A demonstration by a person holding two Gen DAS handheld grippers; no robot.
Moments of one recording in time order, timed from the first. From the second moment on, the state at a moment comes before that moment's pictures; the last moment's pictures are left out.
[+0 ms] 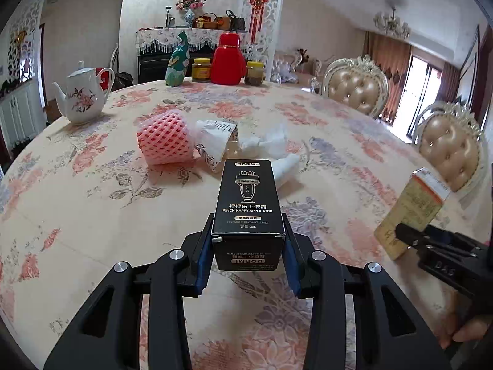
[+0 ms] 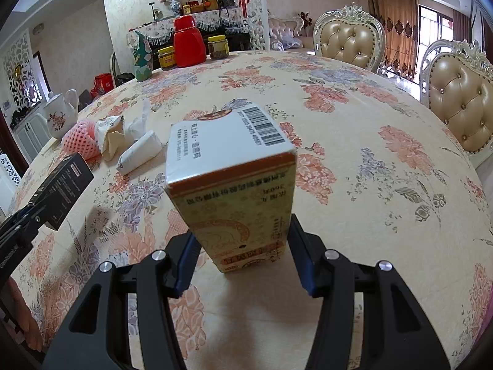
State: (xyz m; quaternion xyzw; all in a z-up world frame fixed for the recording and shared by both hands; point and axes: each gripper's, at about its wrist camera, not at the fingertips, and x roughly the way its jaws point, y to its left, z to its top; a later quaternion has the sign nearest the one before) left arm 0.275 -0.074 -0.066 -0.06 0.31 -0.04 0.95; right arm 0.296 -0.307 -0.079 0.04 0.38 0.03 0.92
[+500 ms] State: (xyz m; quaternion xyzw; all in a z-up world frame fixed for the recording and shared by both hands) left arm 0.222 -0.078 -0.044 -0.06 0.26 -0.05 0.96; right arm 0.241 -0.309 -0.043 0.06 0.33 0.05 0.94
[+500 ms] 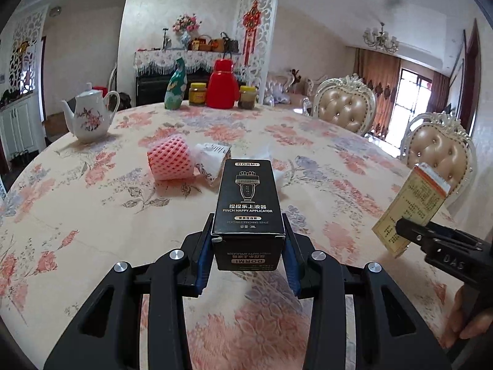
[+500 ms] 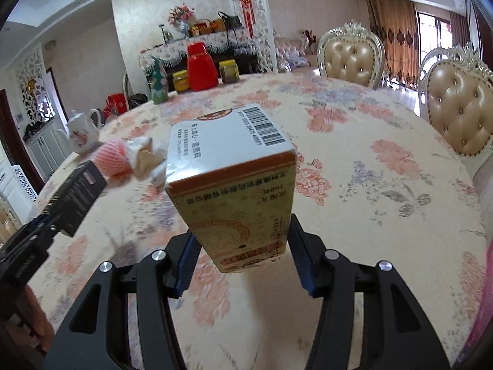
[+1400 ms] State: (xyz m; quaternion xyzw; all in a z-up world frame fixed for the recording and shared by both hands) left arm 0.158 -0.186 -0.034 0.01 0.22 -0.20 0.95; right arm 0.112 -0.389 -0.036 0.09 0.28 0.02 0.96
